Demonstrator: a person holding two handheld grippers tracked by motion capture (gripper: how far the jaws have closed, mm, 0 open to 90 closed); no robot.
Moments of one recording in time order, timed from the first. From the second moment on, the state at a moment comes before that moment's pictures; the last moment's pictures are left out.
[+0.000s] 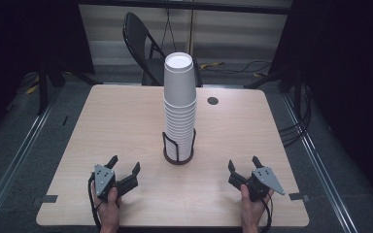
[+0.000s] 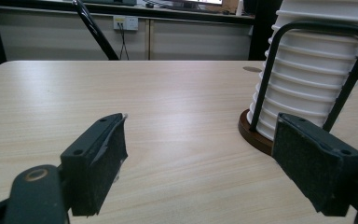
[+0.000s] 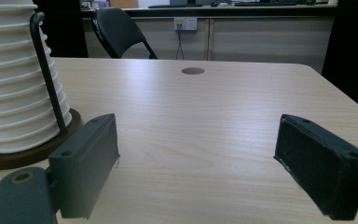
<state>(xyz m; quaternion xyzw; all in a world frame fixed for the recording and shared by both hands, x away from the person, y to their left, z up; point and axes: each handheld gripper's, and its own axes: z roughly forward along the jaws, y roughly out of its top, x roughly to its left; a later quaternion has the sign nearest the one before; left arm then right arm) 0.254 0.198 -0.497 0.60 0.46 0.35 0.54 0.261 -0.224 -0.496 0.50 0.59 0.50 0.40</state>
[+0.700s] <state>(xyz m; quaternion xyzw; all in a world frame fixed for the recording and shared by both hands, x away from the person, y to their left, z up) 0.254 0.197 -0.497 0.61 0.46 0.35 0.55 0.264 -0.220 -0.495 0.49 0.61 0.49 0.39</state>
